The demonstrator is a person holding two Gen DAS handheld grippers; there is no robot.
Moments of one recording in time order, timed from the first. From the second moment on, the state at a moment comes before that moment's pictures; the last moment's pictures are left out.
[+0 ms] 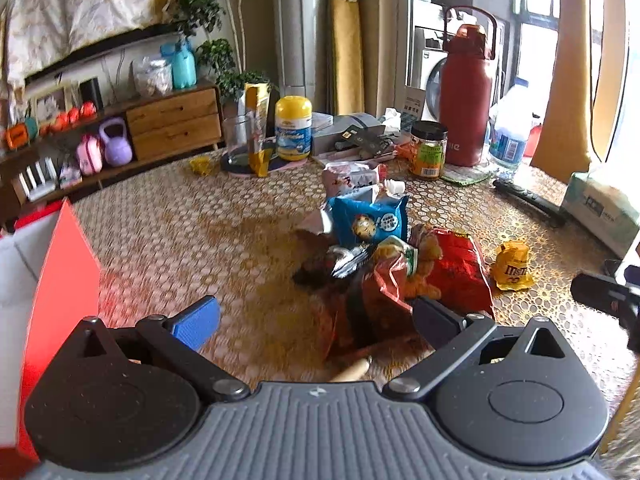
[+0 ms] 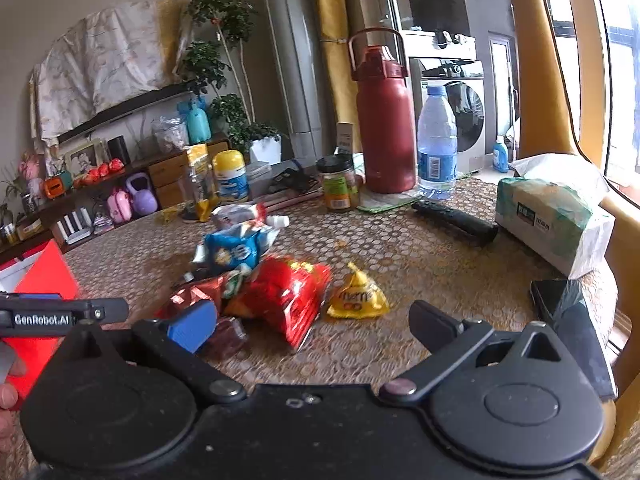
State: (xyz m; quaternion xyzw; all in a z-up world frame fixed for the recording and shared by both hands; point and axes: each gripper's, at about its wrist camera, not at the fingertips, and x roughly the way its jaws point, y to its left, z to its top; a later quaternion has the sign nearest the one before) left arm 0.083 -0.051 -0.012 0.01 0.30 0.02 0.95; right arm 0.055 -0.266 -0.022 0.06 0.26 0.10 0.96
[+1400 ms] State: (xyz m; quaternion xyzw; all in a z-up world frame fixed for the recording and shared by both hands) left arm 0.146 -0.075 -0.080 0.04 0.36 -0.03 0.93; right arm 0.178 -0.274 -0.087 0.06 0.34 0.06 0.94
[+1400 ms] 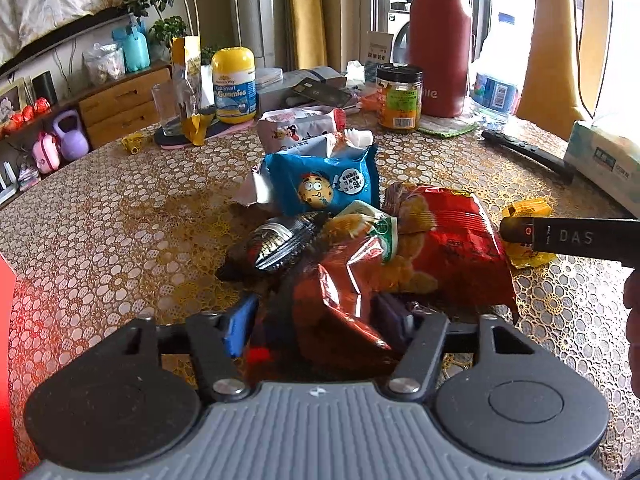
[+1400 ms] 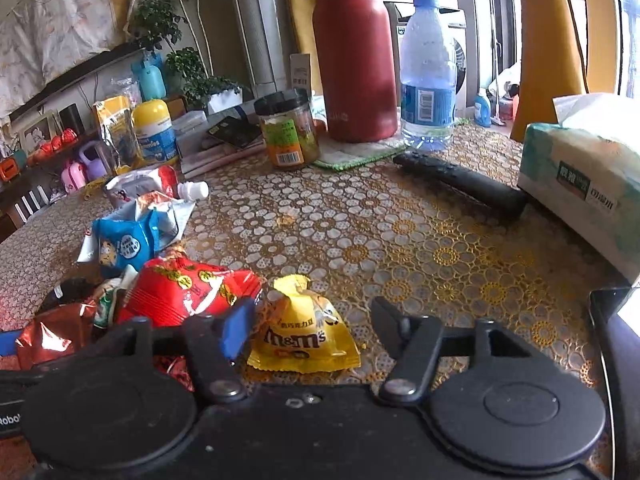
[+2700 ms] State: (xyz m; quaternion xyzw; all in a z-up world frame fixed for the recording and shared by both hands) left arm 0.007 -0.002 0.011 -0.03 0.26 0.02 0.97; right arm 0.067 -0.228 -0.010 0.09 0.26 0.14 0.95
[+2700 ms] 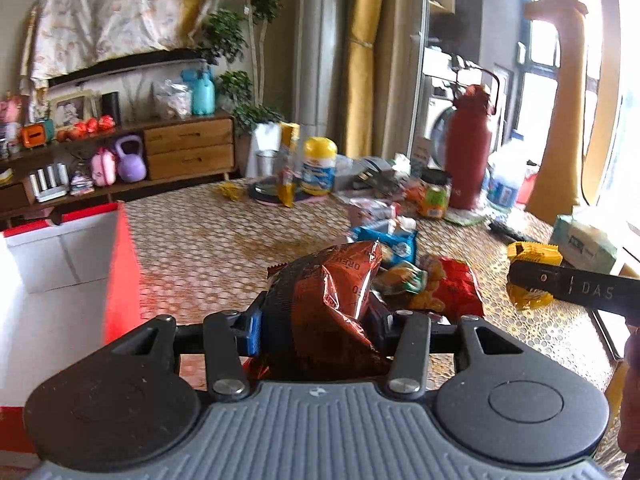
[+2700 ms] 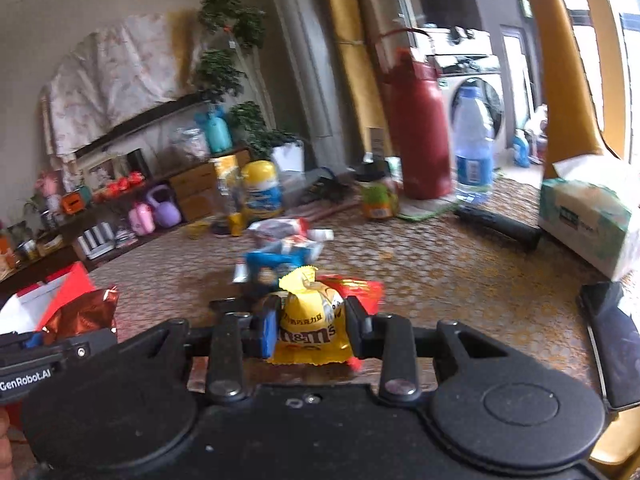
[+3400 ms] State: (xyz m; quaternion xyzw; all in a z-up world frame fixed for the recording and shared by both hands) left arm -0.051 0.122 0.039 -0.07 0.22 0.17 0.96; right arm 0.030 -0.088 0.024 0.03 0.24 0.30 0.92
